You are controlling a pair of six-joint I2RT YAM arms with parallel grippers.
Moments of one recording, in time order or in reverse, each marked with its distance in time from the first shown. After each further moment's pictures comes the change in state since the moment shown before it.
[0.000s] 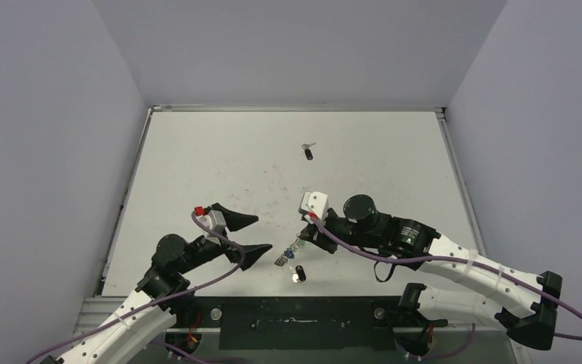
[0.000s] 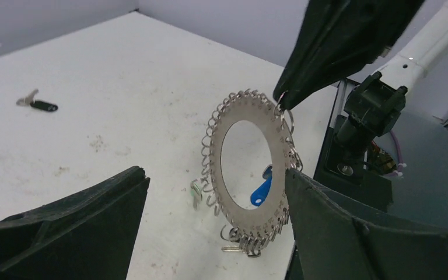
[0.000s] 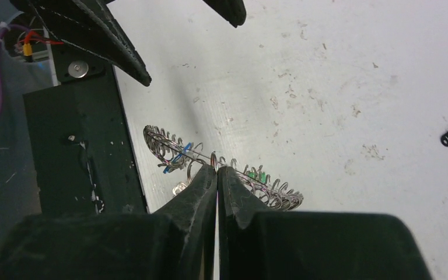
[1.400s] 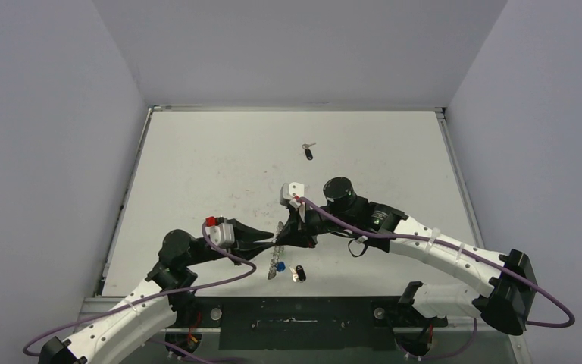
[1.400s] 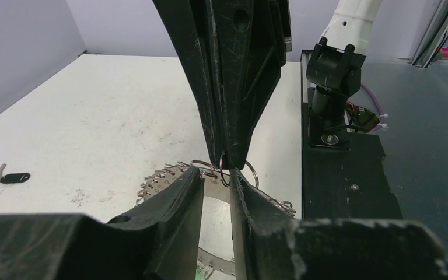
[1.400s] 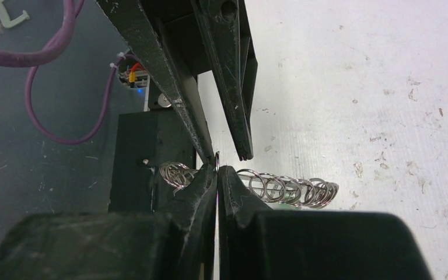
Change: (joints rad) left arm -0.002 0.163 -0.028 0.291 0.289 0.190; right arm -0.132 0.238 0.018 0.251 -0.518 0.068
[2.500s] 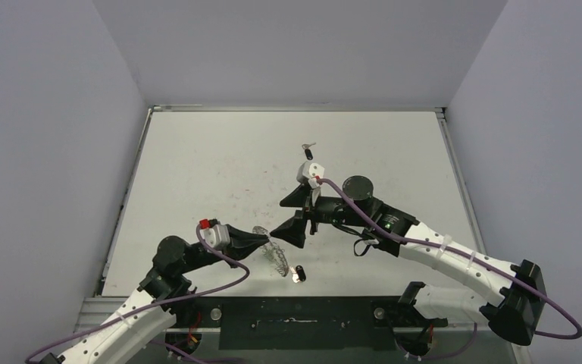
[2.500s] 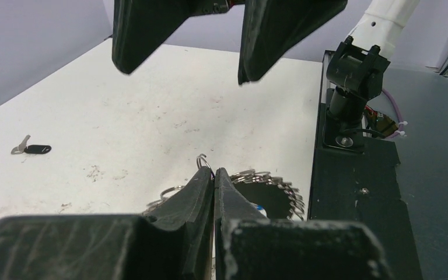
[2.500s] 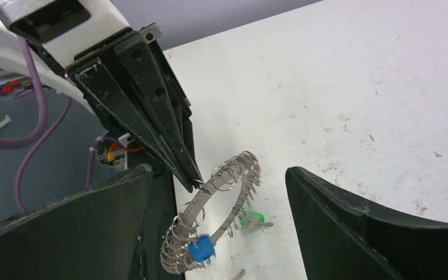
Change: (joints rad) left arm -0.013 -0.149 -0.005 -0.175 -0.114 0.002; right arm -0.033 -0.066 -0.055 0.233 0.140 0.196
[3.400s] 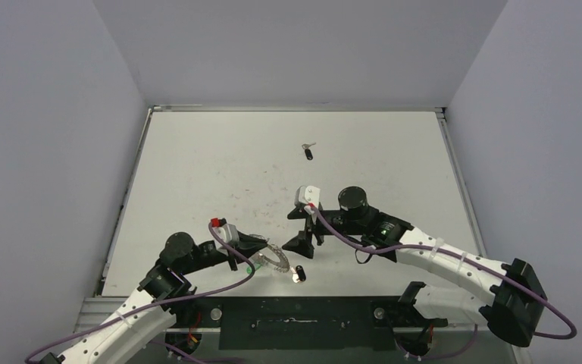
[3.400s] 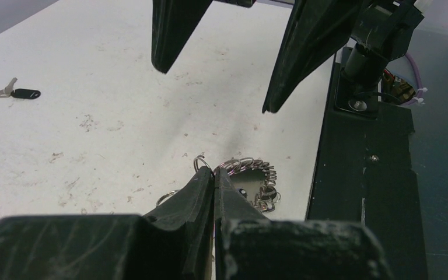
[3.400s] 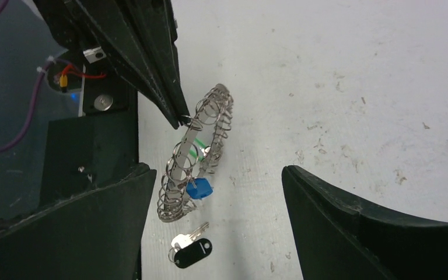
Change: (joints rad) left arm 0.000 -0.016 0.002 -0.195 -0.043 0.056; right arm -0.037 -0.055 -0.154 -0.012 -0.004 -0.223
